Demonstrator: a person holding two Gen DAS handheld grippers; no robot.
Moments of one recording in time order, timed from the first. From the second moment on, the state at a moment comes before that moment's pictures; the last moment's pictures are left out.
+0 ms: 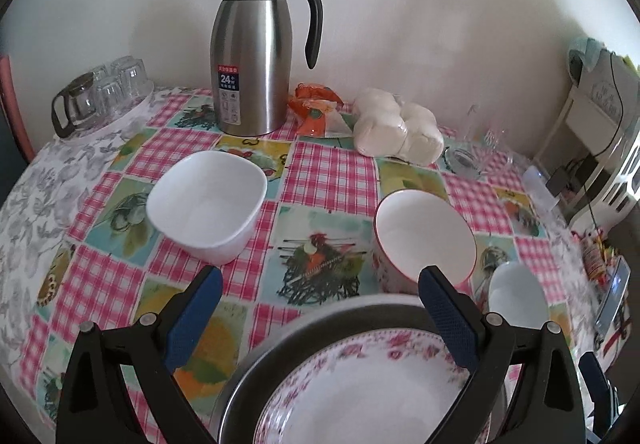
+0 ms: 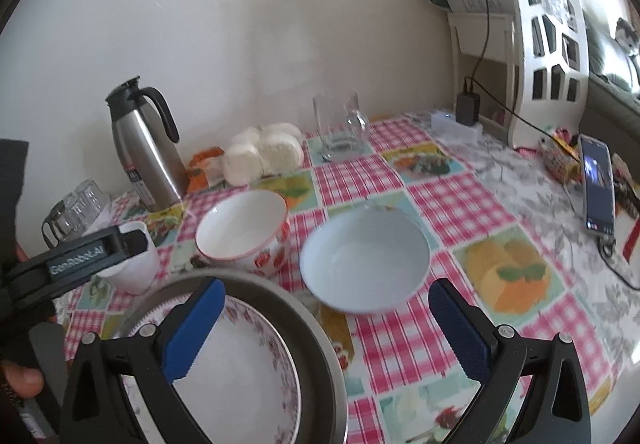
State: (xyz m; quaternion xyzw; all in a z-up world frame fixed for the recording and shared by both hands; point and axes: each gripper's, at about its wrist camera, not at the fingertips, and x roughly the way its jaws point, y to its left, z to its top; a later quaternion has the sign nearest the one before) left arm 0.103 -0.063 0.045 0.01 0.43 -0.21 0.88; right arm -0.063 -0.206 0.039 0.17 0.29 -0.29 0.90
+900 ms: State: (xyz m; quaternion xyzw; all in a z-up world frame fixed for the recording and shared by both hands) left arm 0.153 -0.108 0.030 -0.01 0.46 -0.26 0.85; right arm 0.037 -0.274 0.105 0.16 0.35 -0.27 0.88
